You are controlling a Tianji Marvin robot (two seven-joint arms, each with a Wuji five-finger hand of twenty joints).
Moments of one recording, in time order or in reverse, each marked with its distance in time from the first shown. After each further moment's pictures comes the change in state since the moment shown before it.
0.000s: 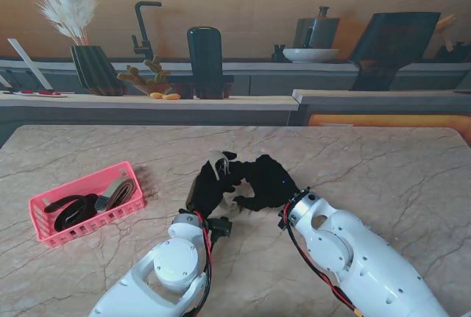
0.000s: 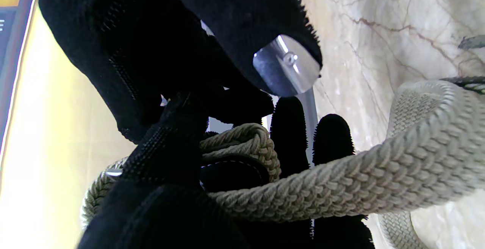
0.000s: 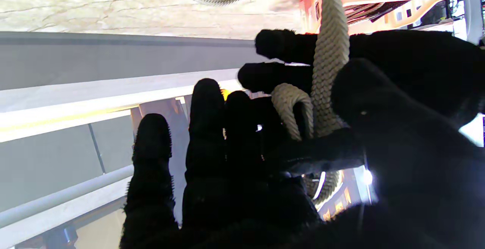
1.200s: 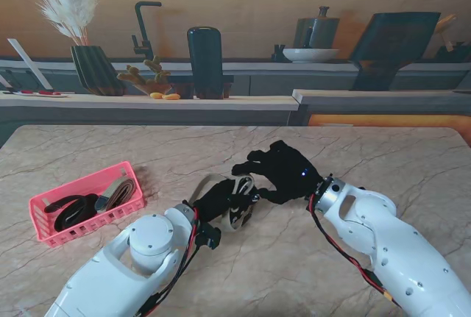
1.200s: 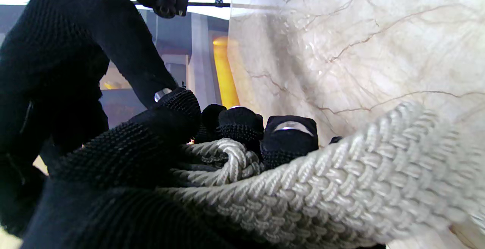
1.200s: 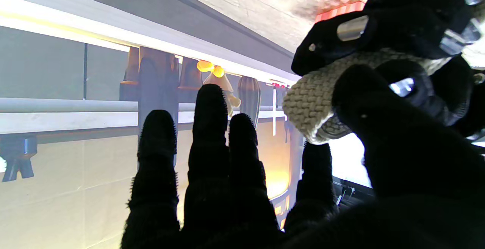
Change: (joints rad) left arm -0.095 0.134 -0.010 -0.002 -0.146 0.200 -0.570; right arm 0.016 0.071 0.125 -0.009 -0.319 -0.202 -0.129; left_hand -0.278 -0.175 0.482 0.058 0.262 0.038 0.221 0.173 0.376 -0.024 0.684 0.252 0.446 -0.010 0.589 0.240 0.383 0.154 0.490 0.185; right_hand -0.005 0.043 -0.021 0.000 -0.247 -0.435 0.141 0.025 -0.209 -0.018 -0.156 -0.079 -0.015 -0.024 -0.153 -0.065 0.050 -0.053 -0.026 0.024
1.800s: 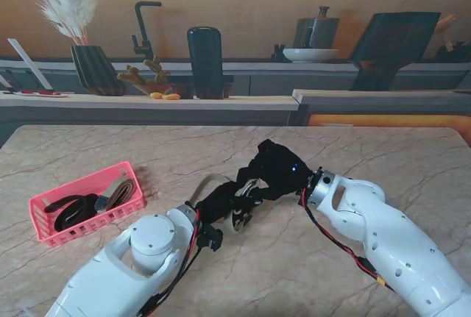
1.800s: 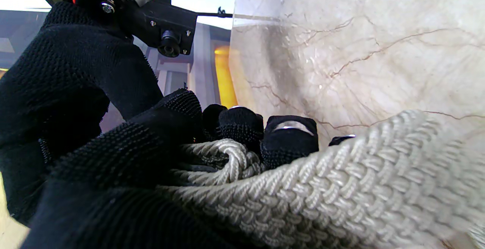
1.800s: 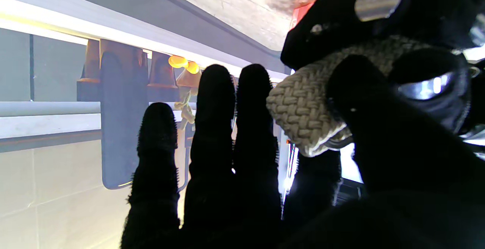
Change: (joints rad) left arm -0.006 0.000 0.010 0.004 -0.024 0.004 -0.025; right arm 0.121 -0.002 -0.104 0.100 0.020 -0.078 -0.049; left_hand 0.000 0.000 0.009 0.007 0.000 0.006 0.000 0.000 0.000 0.000 0.000 0.000 0.000 0.000 0.000 -0.008 -0.003 0.006 0.000 -0.011; right_hand 0.070 -0.018 -0.050 -0.101 0.516 -0.049 0.259 -0.219 0.550 -0.112 0.050 0.047 0.168 -0.045 0.123 0.043 0.076 -0.001 0.022 0.002
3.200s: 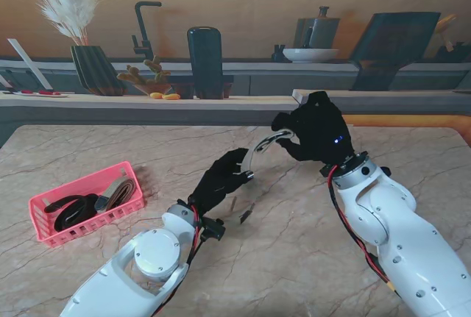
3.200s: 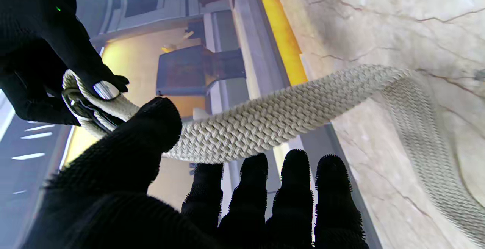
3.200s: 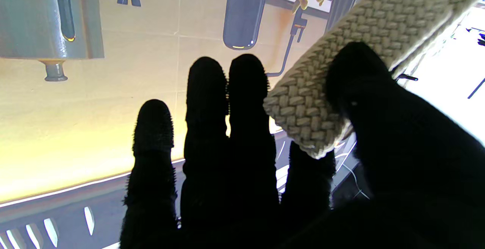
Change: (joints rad) left arm 0.062 -0.027 -0.002 -0.056 0.206 -0.244 0.314; right arm -0.178 -0.032 0.251 -0.256 -0.061 0.319 -0.171; left_hand -0.092 0.106 -0.153 -0.003 -0.313 -0.006 -0.563 -0.240 -0.772 0.100 -0.837 -0.625 -0.865 0.054 -1.095 -0.461 -0.692 -0.205 -0.982 -0.370; right_hand 0.000 -0.095 0.060 -0.023 0.115 0.093 0.043 -0.143 0.105 0.057 0.104 -0.046 0.065 0.061 0.117 0.031 0.009 0.042 0.104 -0.024
